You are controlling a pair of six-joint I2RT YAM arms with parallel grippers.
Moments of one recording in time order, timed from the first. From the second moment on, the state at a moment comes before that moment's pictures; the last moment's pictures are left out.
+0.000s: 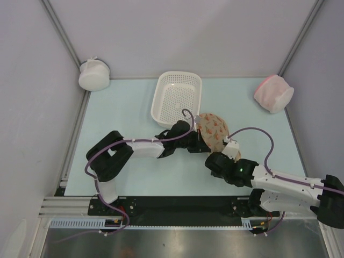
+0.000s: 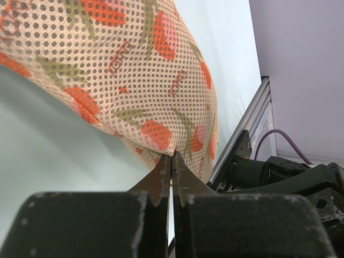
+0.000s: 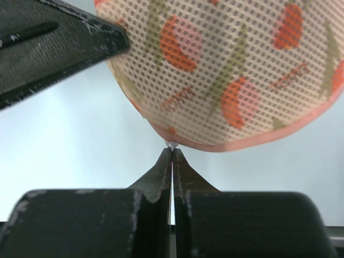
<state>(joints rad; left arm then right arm) -0.89 1.82 0.97 0.36 0.35 -0.89 1.08 1.00 0.60 -0.69 0.54 1.18</state>
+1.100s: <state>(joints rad) -0.84 1.61 0.76 0.27 0.28 -0.75 1.10 1.18 0.63 -0.54 0.47 1.12</state>
